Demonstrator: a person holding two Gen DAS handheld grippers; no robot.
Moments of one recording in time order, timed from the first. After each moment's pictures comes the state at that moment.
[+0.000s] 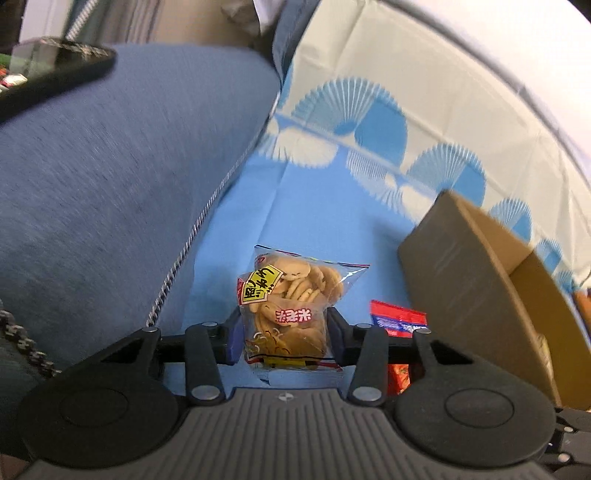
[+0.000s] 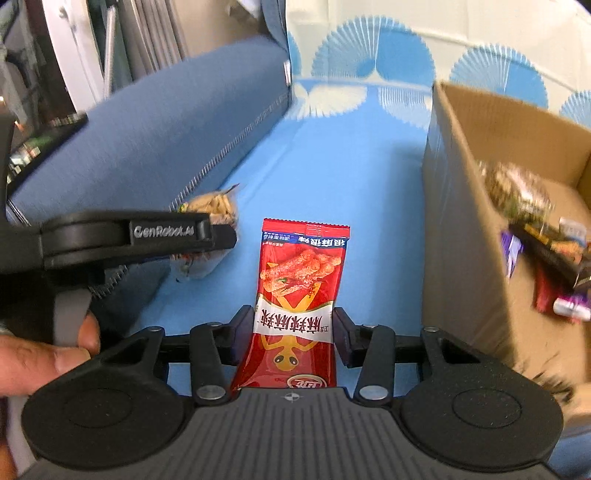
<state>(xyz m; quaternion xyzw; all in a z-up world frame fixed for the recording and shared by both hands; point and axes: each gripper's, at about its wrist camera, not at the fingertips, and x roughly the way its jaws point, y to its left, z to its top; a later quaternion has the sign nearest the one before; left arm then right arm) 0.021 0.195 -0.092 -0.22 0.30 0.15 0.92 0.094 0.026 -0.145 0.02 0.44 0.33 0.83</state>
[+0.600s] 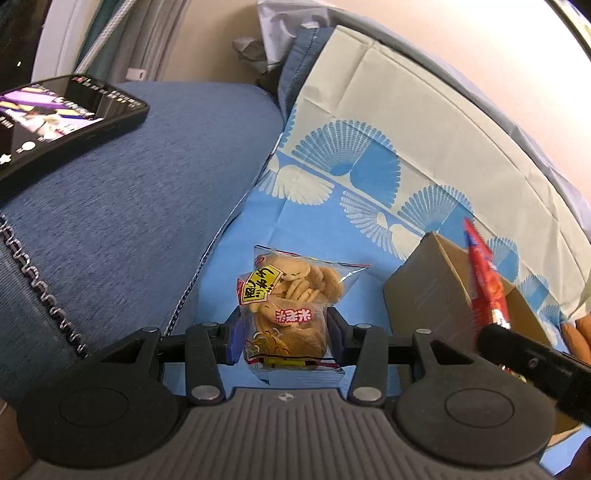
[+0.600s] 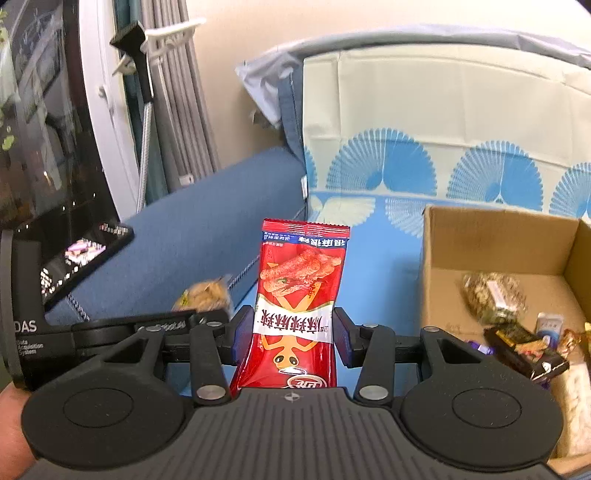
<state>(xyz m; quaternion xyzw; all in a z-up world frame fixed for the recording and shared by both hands) -0.003 0.195 -0.068 -0.25 0.25 0.16 0.92 0.091 -0.026 -0.083 0.08 0.30 0.36 0.88</state>
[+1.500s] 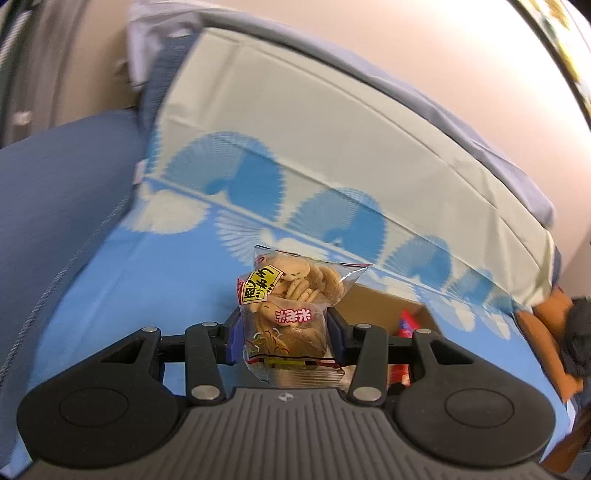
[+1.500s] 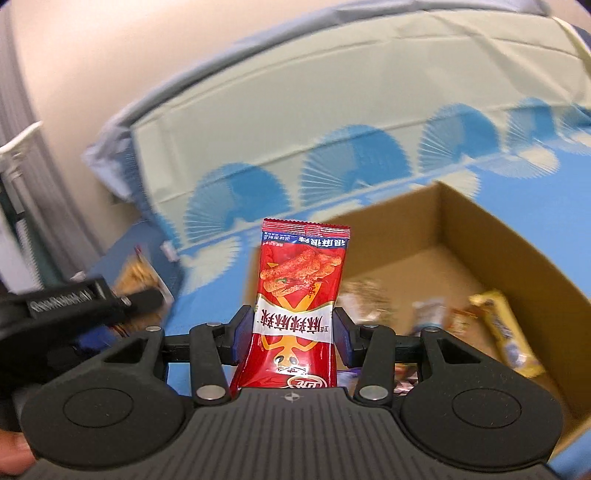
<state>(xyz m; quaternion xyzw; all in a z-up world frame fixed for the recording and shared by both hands) 0.120 0.062 0.015 -0.20 0.24 0.07 0.95 0.169 -0.129 -0.101 0.22 0.35 0.16 0.90</state>
